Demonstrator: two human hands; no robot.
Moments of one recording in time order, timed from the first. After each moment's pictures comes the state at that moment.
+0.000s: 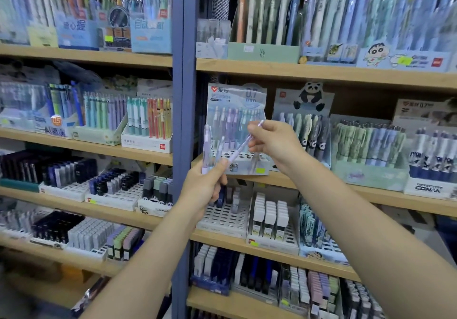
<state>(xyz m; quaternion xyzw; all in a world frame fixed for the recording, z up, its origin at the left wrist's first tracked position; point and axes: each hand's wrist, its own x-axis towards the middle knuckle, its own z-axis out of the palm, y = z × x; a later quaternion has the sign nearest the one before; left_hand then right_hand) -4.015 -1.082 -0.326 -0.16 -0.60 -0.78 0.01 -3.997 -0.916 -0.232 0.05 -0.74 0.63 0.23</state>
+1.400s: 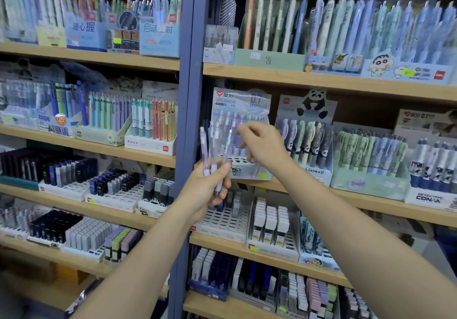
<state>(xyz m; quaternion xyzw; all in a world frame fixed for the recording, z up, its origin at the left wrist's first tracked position) -4.014 -1.090 -0.320 -0.22 -0.56 -0.79 -0.06 -4.010 -0.937 -0.233 0.10 -0.85 0.42 0.30</state>
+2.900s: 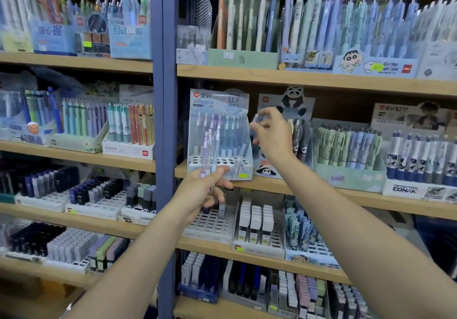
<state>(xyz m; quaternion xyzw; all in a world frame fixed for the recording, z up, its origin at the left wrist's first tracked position) -4.016 -1.063 -0.317 -0.20 -0.62 -0.76 -0.09 -4.023 -0.878 -0.225 0.01 -0.80 0.43 0.43</state>
